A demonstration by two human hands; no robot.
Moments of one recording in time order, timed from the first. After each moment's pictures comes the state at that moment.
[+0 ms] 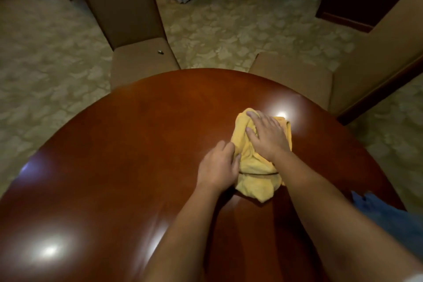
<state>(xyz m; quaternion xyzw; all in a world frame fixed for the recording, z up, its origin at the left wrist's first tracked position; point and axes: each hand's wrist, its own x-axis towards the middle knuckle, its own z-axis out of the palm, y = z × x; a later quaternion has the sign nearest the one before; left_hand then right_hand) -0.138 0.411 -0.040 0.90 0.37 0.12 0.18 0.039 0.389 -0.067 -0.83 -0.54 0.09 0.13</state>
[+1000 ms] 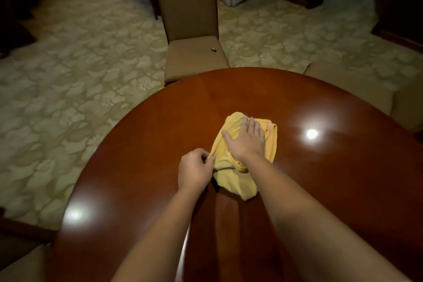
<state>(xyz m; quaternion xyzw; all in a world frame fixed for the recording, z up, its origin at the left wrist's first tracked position) -0.333 0.464 -0.031 0.71 0.63 0.16 0.27 -0.183 0.478 -0.049 -0.85 -0.48 0.22 0.05</state>
